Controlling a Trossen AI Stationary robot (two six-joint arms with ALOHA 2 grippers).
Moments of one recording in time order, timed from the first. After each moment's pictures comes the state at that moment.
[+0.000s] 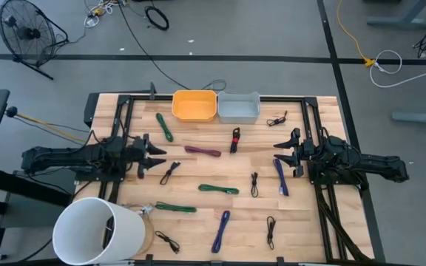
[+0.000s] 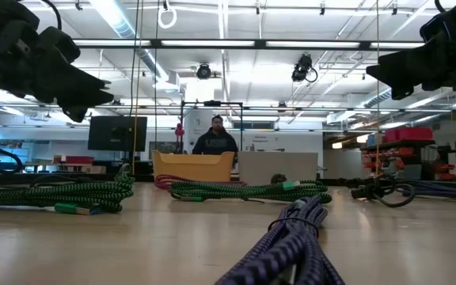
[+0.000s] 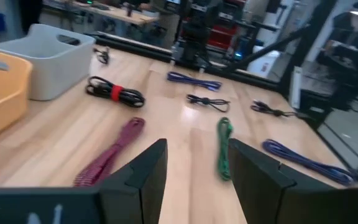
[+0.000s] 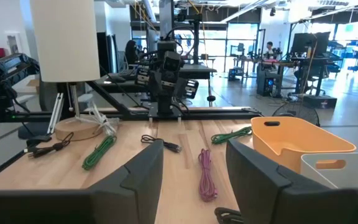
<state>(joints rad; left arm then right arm) 0.10 0.20 0.01 0.06 0.07 -0.25 -0.13 0.01 0.02 0.06 -0.09 -0.01</state>
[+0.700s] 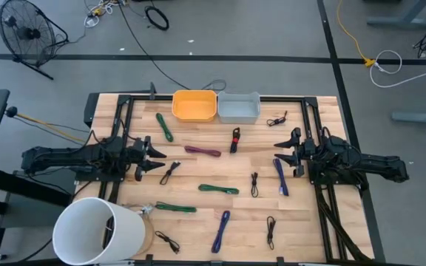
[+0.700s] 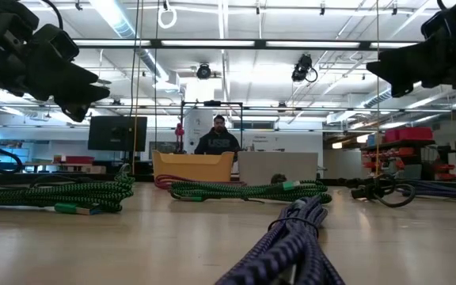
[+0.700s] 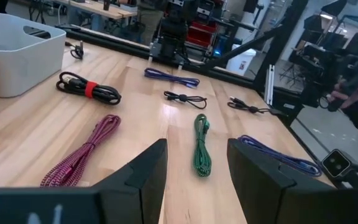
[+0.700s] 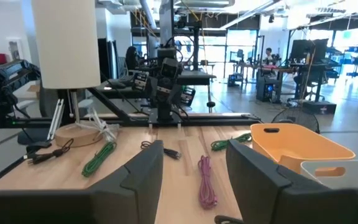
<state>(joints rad) 0.10 0.20 0.01 0.07 0.15 -0.28 -0.13 0.01 0.02 0.09 -0.09 -0.01</state>
